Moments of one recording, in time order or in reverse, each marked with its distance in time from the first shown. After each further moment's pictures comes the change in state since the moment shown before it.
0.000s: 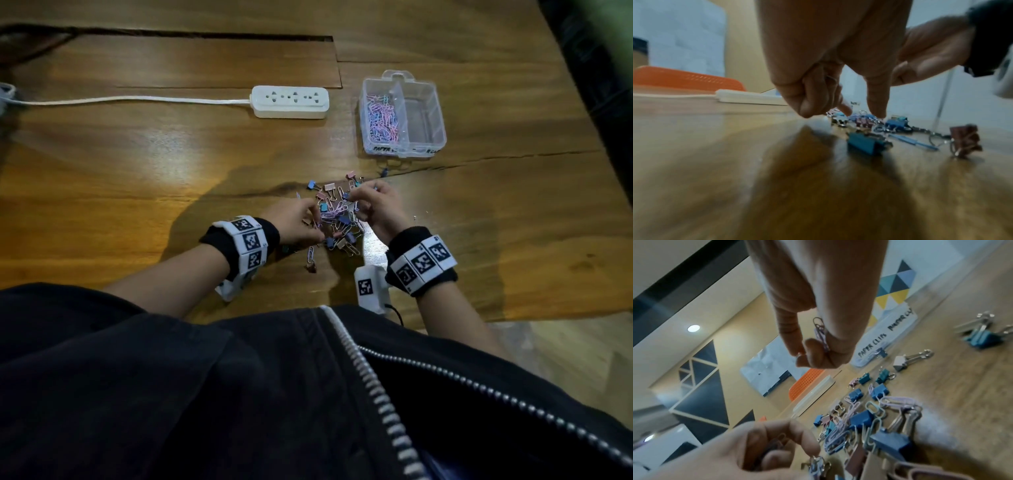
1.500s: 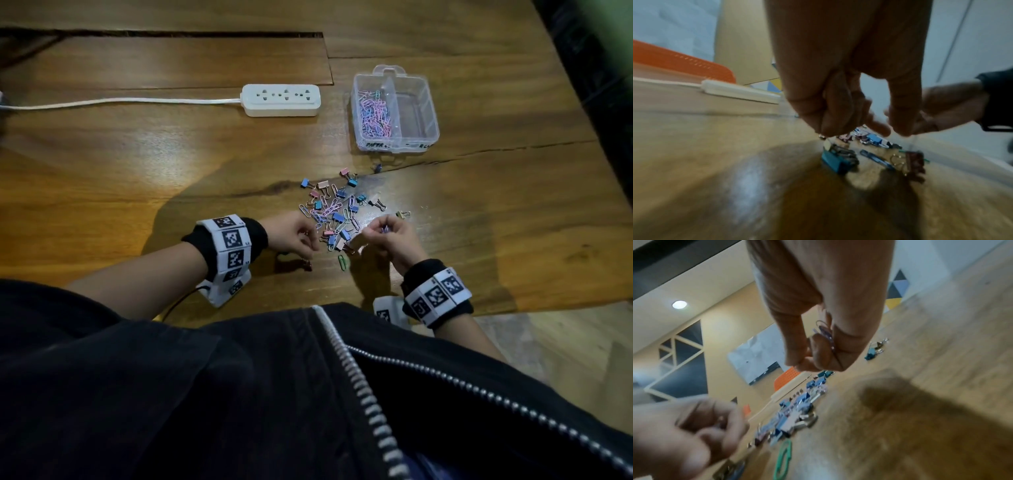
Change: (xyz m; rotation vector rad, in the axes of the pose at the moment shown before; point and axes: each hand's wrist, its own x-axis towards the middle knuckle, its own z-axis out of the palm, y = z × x) left_hand -0.011 0.007 -0.004 -0.077 -0.357 0.108; right_hand -0.037 0.024 -0.038 -0.272 0.063 0.097
